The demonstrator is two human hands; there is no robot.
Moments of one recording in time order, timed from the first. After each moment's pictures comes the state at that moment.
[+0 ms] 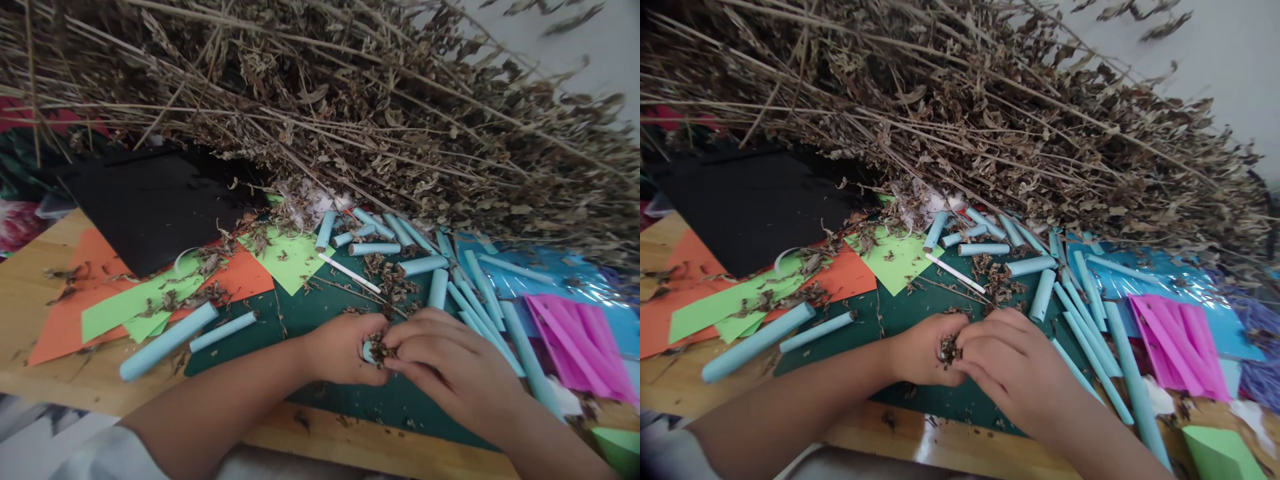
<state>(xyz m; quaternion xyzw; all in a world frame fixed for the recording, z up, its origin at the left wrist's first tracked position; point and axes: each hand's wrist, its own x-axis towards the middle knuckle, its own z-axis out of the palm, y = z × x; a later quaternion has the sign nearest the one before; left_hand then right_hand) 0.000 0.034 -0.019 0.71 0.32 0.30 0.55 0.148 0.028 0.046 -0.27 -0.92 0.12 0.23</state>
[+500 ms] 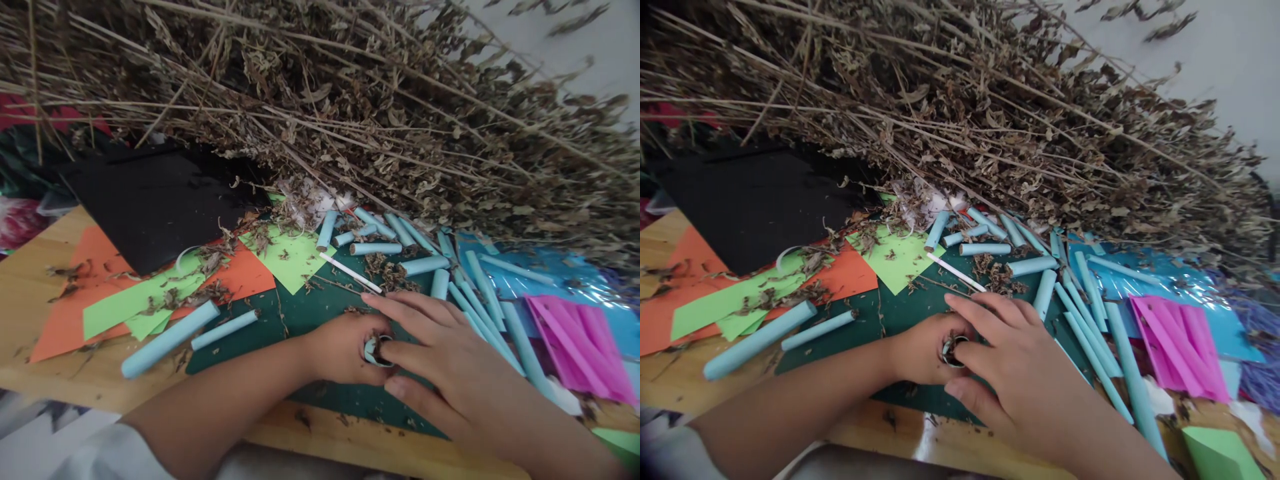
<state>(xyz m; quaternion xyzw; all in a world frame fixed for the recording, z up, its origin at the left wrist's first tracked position) 0.000 0.034 -0.026 0.72 0.32 0.31 0.53 0.143 0.024 0.059 -0.34 -0.94 0.10 0.05</state>
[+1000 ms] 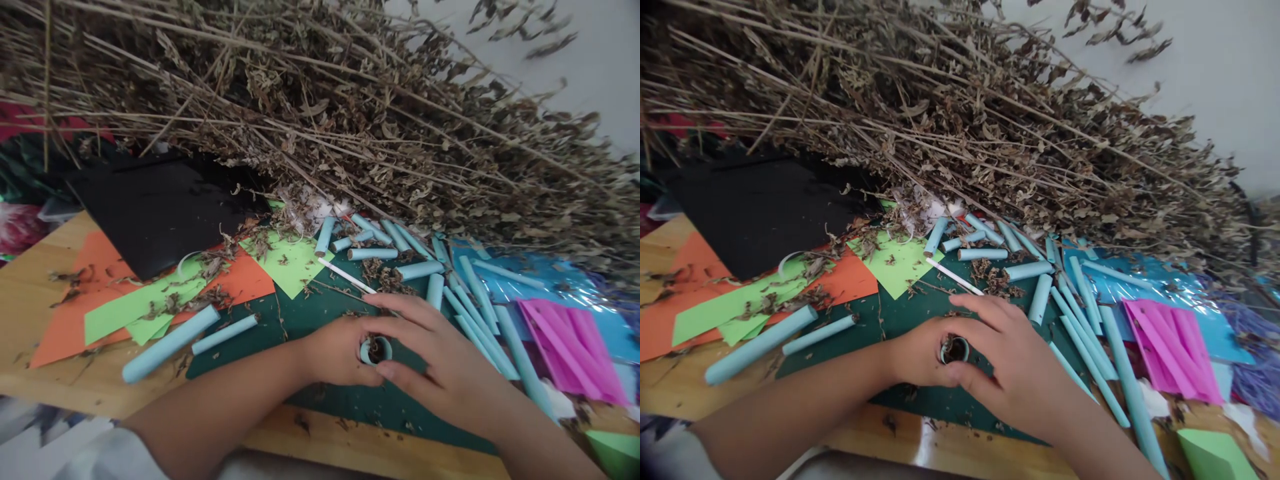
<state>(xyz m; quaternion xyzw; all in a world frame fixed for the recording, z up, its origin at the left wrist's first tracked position) -0.003 0.034 -0.025 0.73 0.25 0.35 0.53 0.147 0.029 0.051 -0.34 -0.93 0.12 0.09</state>
